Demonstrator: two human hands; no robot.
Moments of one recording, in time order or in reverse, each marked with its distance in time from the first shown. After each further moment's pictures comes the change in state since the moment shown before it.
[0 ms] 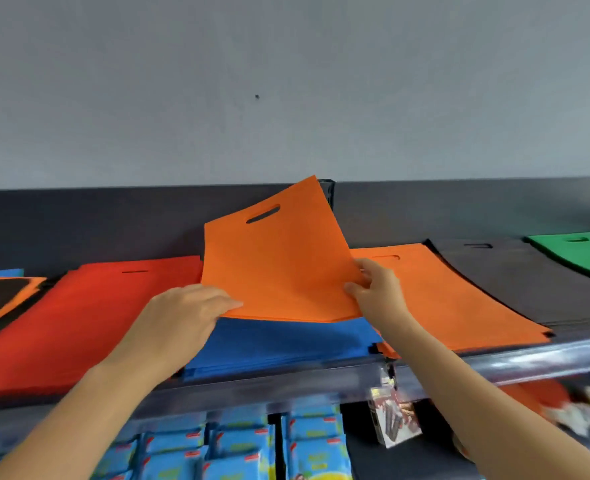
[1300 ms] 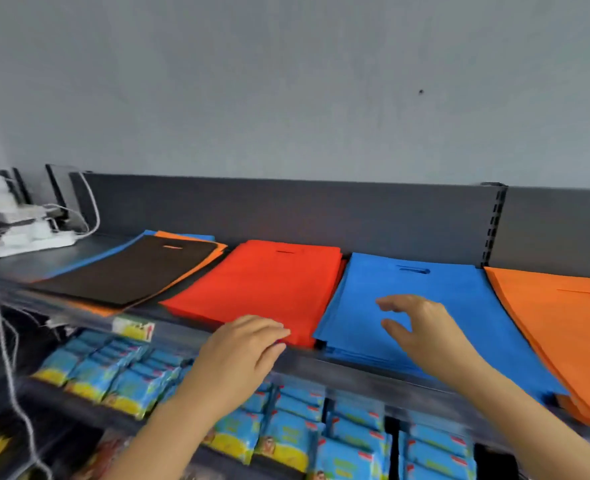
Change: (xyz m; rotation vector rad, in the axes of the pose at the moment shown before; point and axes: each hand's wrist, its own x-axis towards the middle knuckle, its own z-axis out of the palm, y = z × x) left_hand -0.107 0.009 -0.037 0.050 -0.239 -0.513; right_hand -0.042 -0.045 0.077 -0.333 -0.455 -0.500
